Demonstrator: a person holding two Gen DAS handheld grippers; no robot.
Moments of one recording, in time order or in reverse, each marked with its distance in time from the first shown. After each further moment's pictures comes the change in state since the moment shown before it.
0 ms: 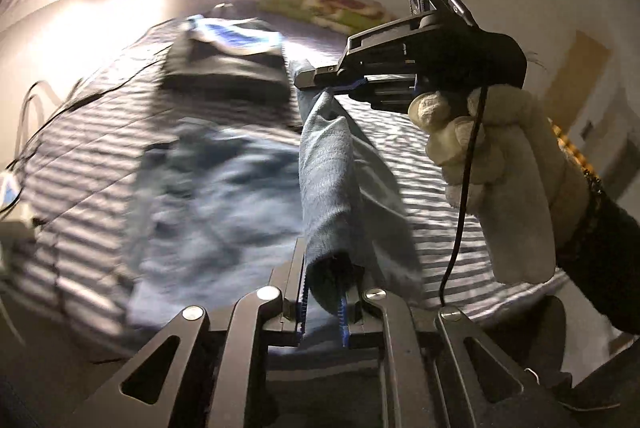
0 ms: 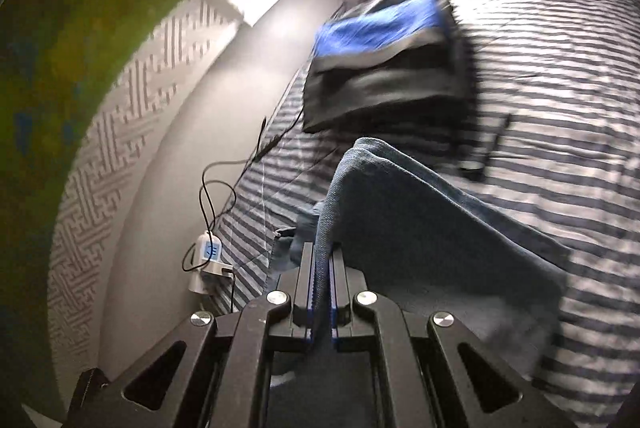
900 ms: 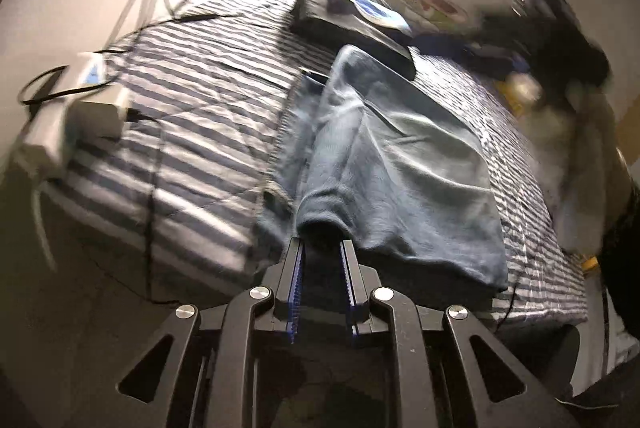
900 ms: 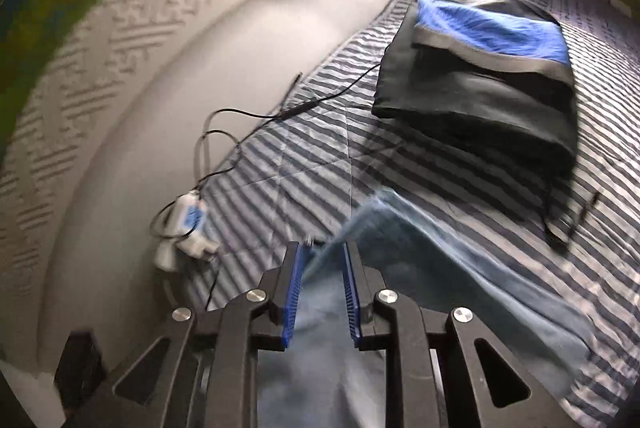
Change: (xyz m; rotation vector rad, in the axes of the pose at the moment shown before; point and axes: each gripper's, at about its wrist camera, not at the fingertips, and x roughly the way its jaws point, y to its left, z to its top) left arm -0.026 0.109 -0.047 -0.250 0.051 0.149; right arm 0.069 0.075 0.005 -0.291 0.098 -0.071
